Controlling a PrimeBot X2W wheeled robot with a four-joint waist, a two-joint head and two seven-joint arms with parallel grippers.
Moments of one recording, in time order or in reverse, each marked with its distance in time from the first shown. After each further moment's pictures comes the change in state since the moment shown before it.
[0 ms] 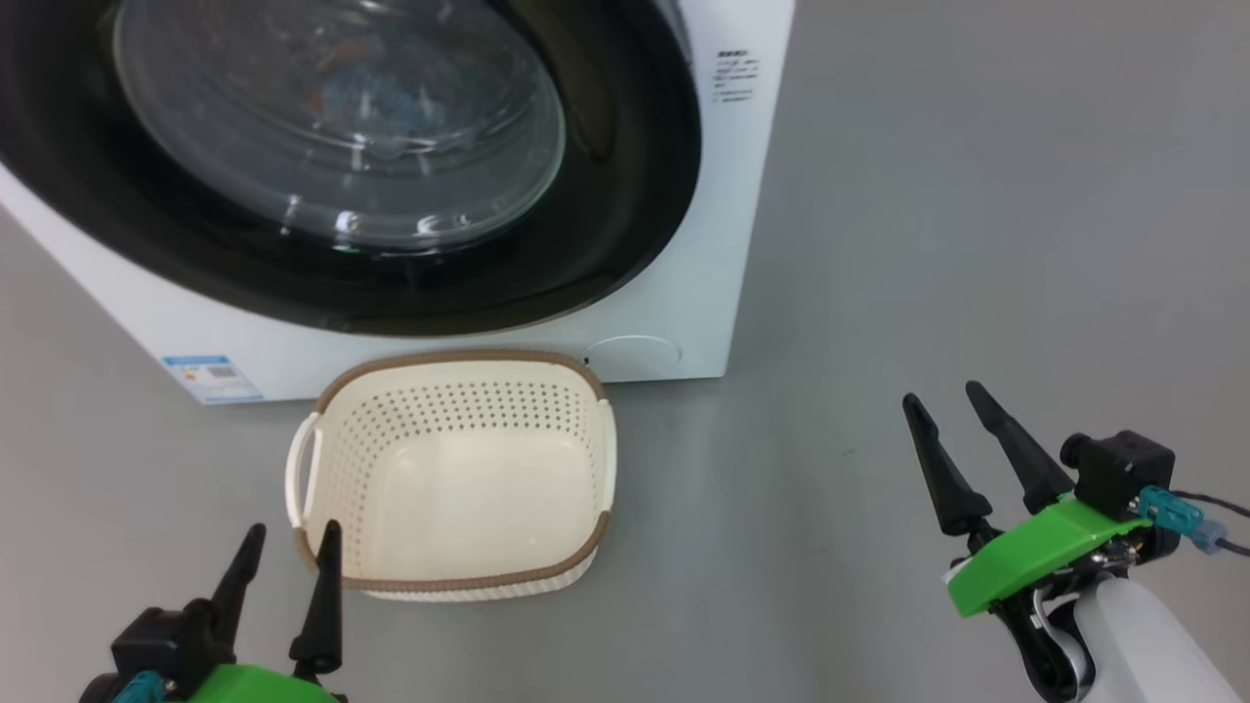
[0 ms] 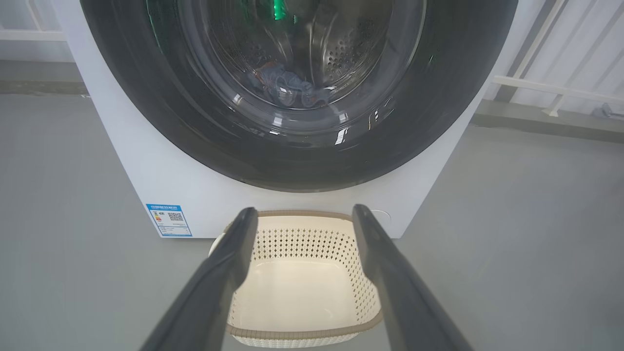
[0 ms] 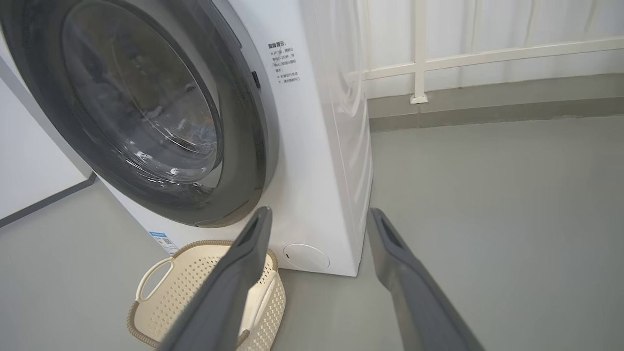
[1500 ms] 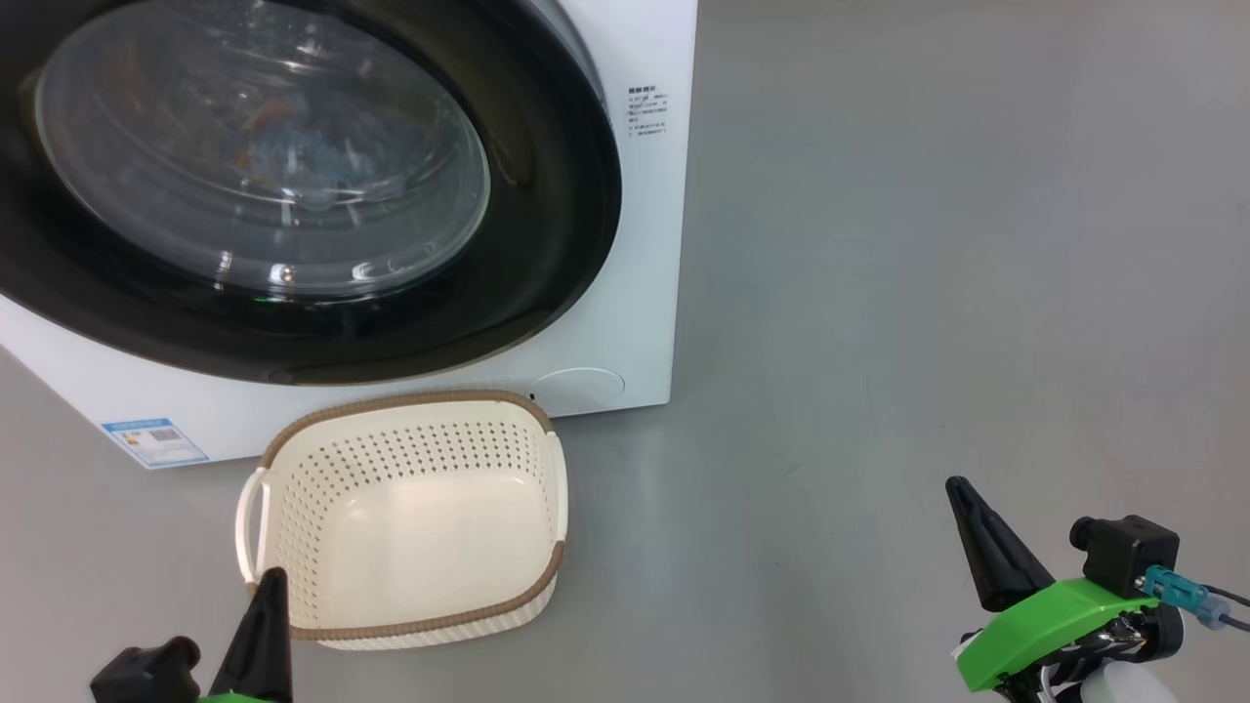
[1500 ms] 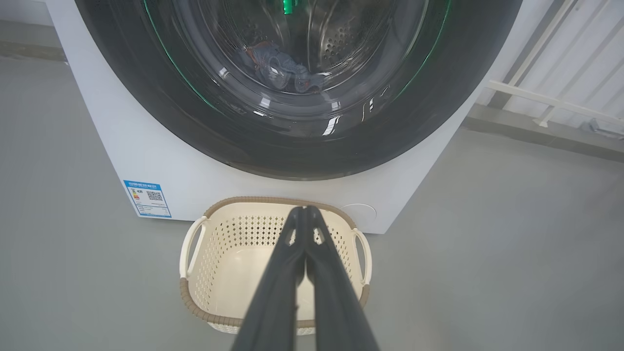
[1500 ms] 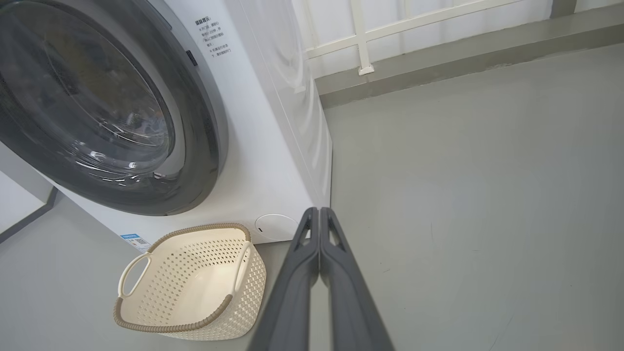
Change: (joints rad) left arm 0.041 -0.026 0.050 0.053 -0.058 0.000 0.010; right arm 0.137 0.037 -0.056 0.023 0.027 0.000 0.010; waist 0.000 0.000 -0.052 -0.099
